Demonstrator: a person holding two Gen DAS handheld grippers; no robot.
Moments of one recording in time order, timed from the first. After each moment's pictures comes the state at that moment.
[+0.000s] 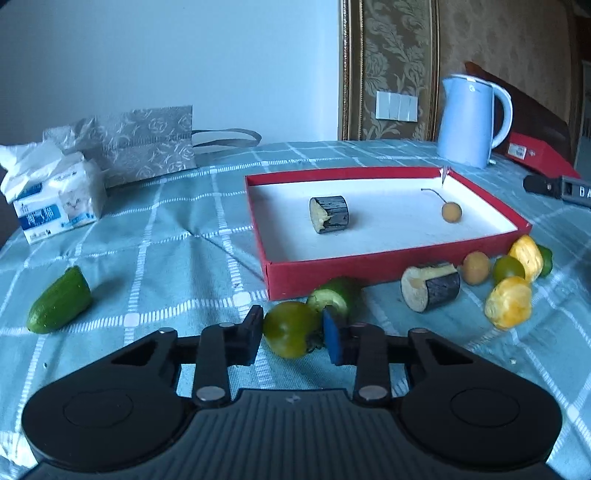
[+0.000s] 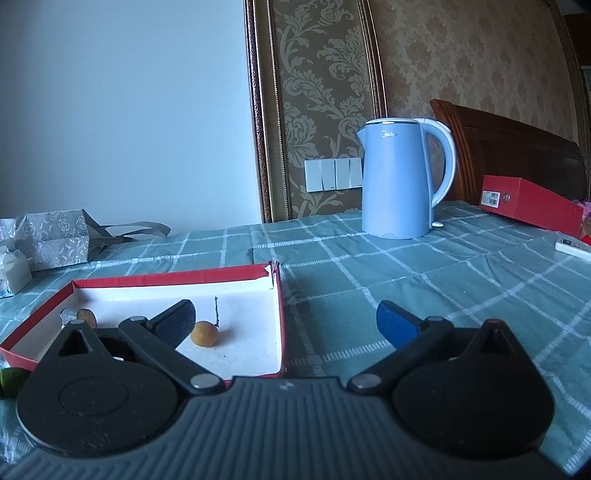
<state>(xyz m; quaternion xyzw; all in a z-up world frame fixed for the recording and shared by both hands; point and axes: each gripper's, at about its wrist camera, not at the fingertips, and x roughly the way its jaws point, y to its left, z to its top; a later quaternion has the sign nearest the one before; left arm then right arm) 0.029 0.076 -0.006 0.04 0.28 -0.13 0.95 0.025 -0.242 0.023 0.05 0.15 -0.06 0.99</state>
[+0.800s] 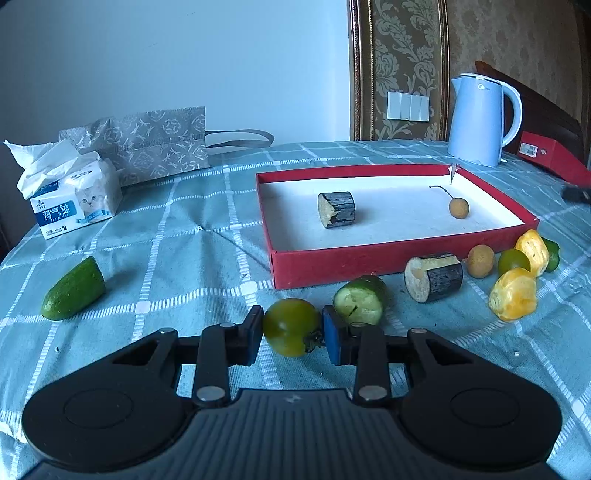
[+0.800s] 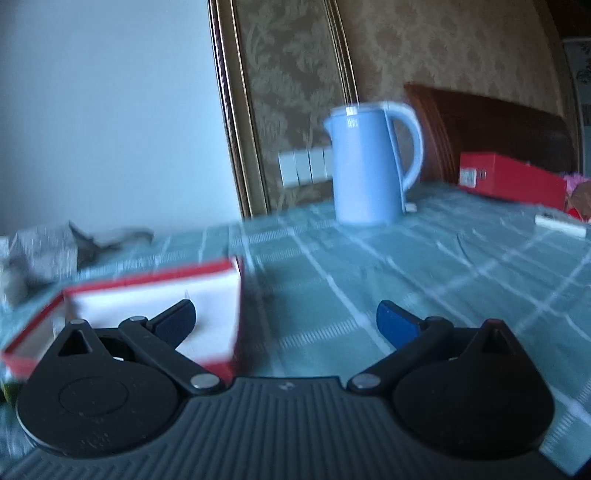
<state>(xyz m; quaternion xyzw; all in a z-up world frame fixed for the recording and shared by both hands) 0.016 0.071 -0.008 0.05 0.28 -0.10 0.95 -0.002 -0.287 0.018 0.10 0.17 -0.07 0.98</state>
